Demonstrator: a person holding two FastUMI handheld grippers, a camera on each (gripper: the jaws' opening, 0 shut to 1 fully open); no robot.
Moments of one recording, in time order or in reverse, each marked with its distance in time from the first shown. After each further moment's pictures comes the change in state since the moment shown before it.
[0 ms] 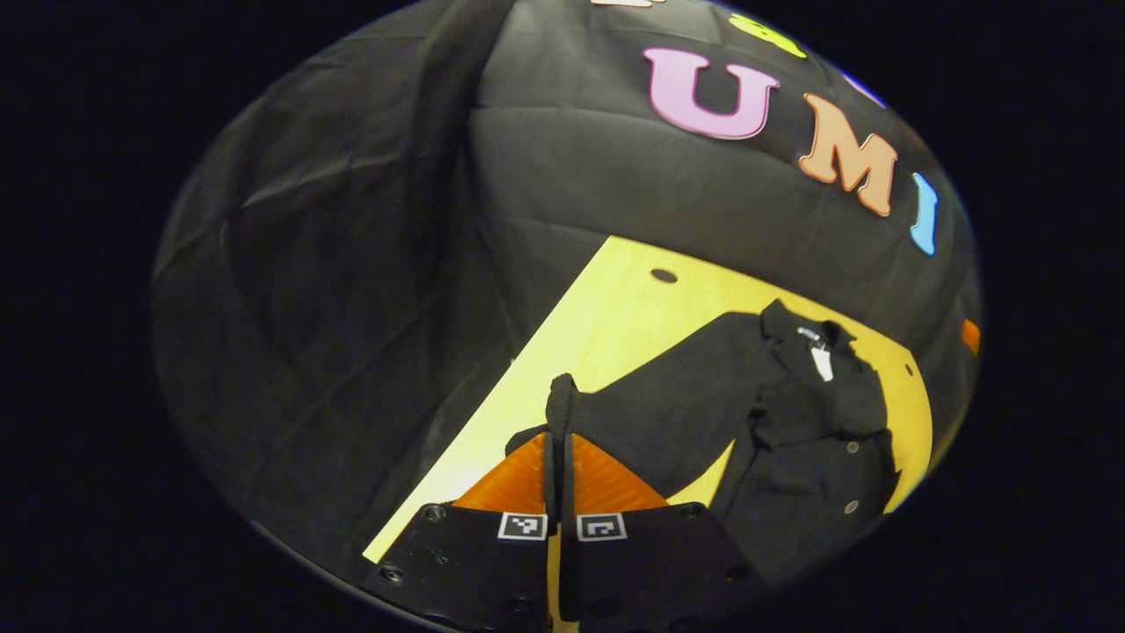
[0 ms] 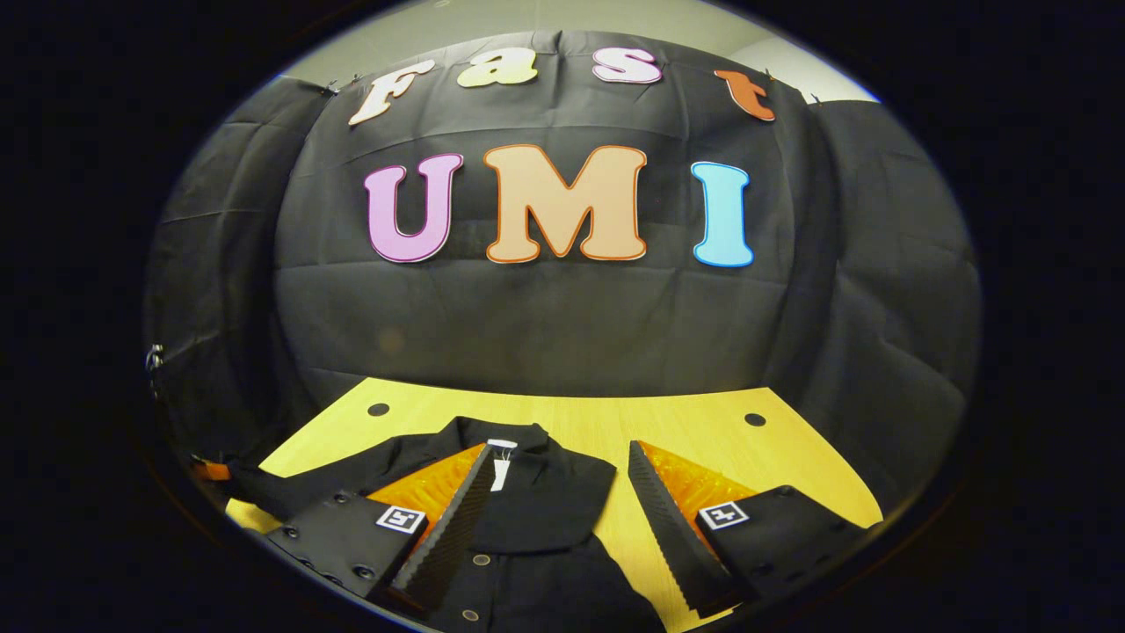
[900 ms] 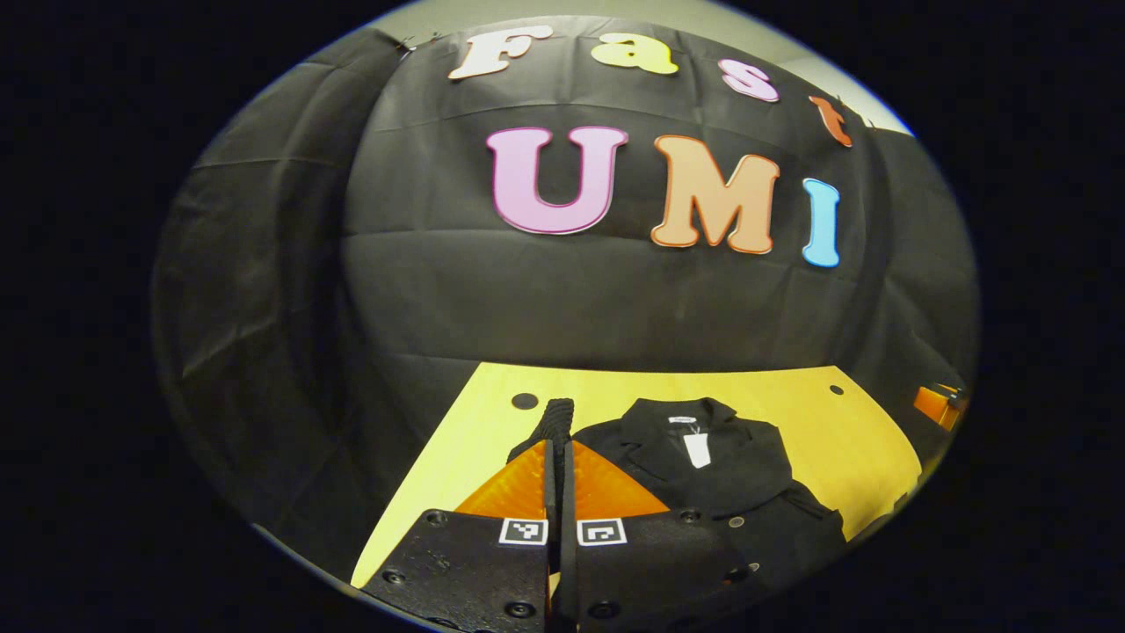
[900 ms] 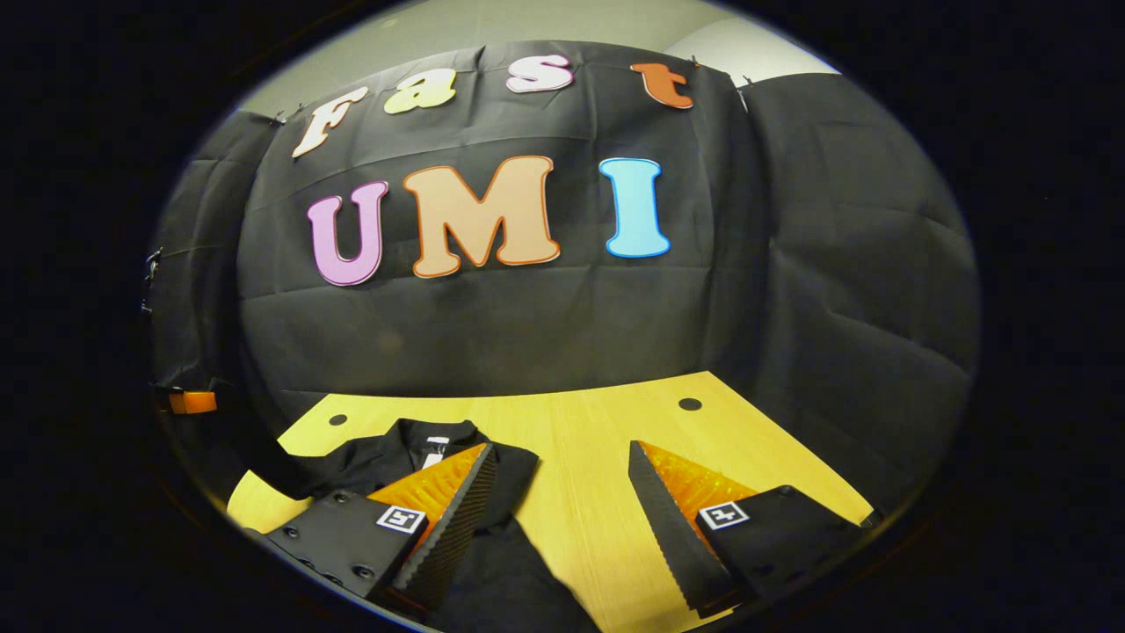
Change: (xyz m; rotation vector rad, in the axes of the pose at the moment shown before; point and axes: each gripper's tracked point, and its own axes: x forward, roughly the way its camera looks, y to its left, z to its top) left arm -0.024 -0.178 0.108 0.228 -0.256 -0.247; right arm -0.044 -0.122 -0.020 0.129 -0.022 -0.108
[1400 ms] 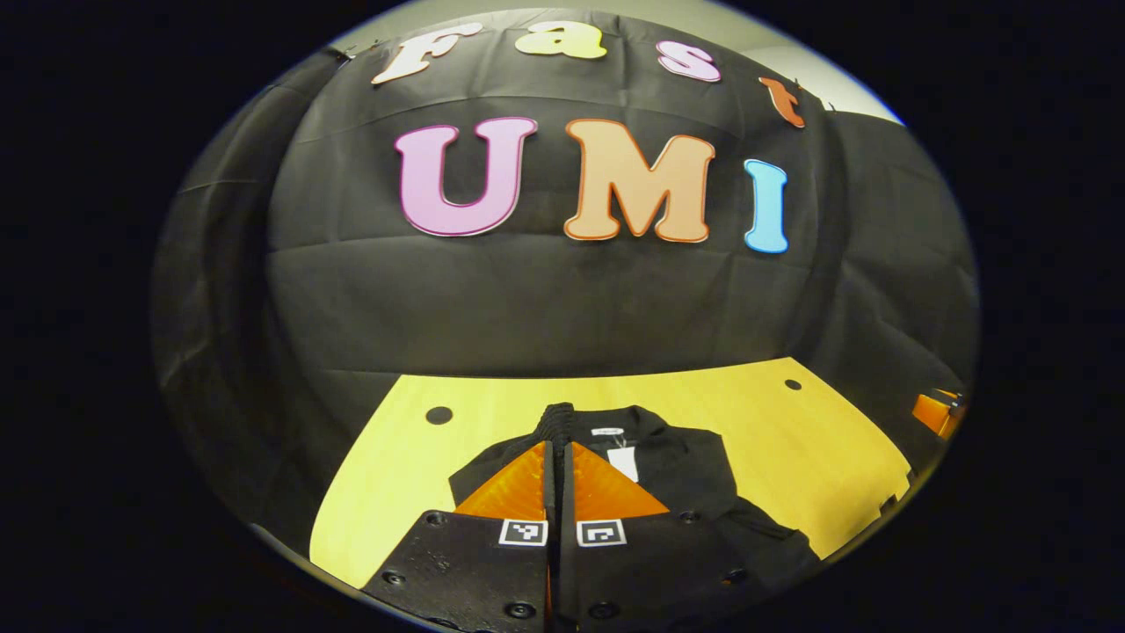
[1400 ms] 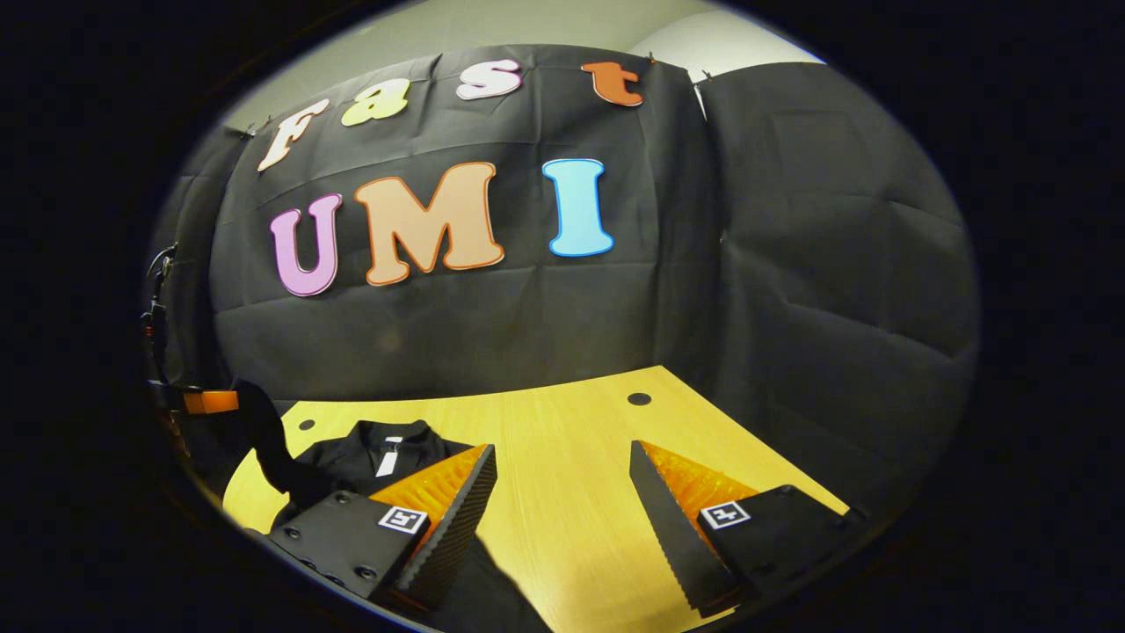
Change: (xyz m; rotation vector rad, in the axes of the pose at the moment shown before) left arm 0.043 -0.112 0.006 0.040 0.025 -0.149; right arm -0.017 -0.075 -0.005 0.049 0.002 -0.093
